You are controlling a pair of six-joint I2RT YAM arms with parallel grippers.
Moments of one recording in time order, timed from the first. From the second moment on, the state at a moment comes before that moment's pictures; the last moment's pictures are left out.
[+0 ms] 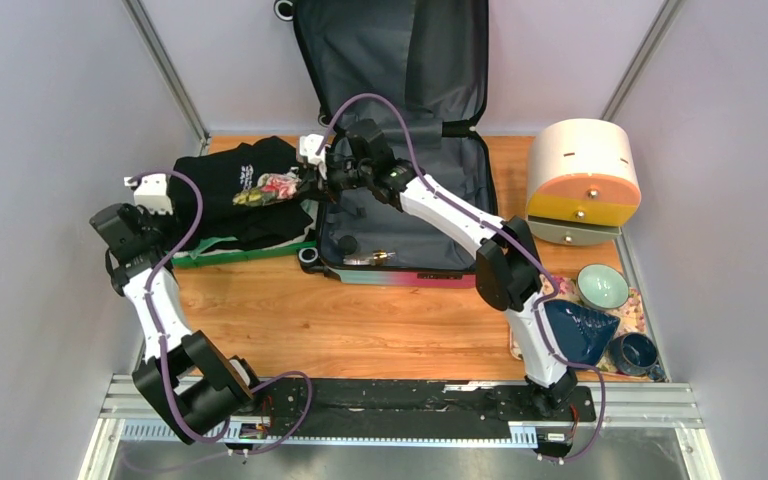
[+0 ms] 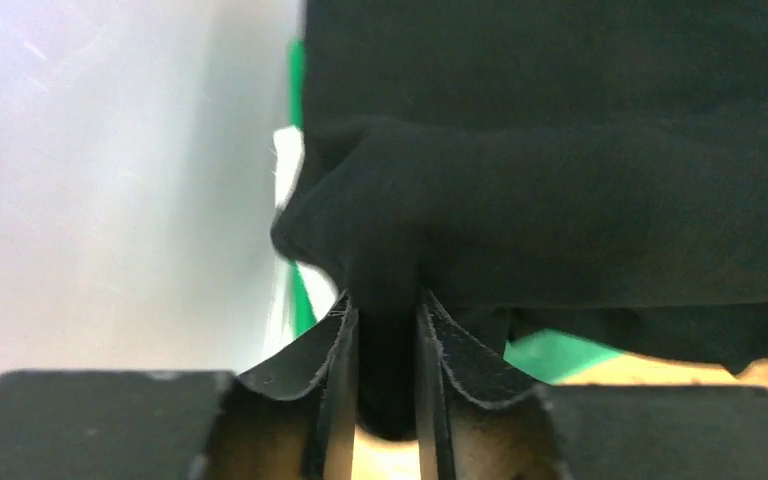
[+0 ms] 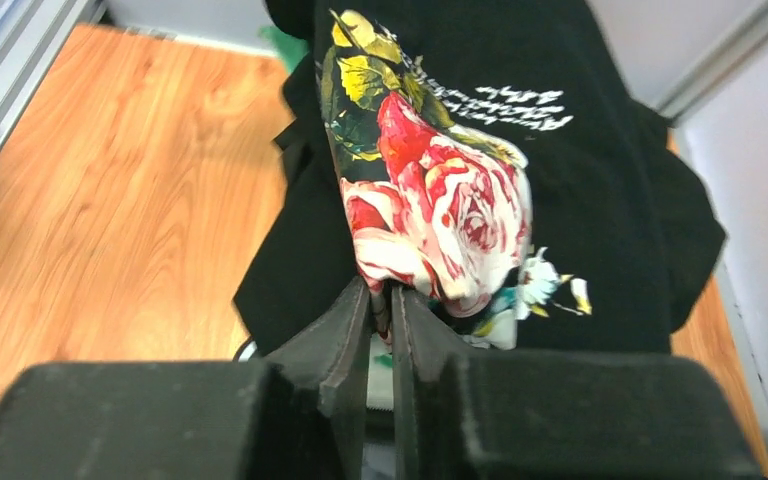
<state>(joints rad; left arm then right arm) 0.67 1.13 0.85 -0.14 0.47 0.37 0.75 2.23 2.07 -0.09 -0.78 -0.39</state>
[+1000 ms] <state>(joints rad) 0.31 1.30 1.48 -0.83 0.77 0.32 0.39 1.77 1.96 -0.51 -0.75 -0.30</state>
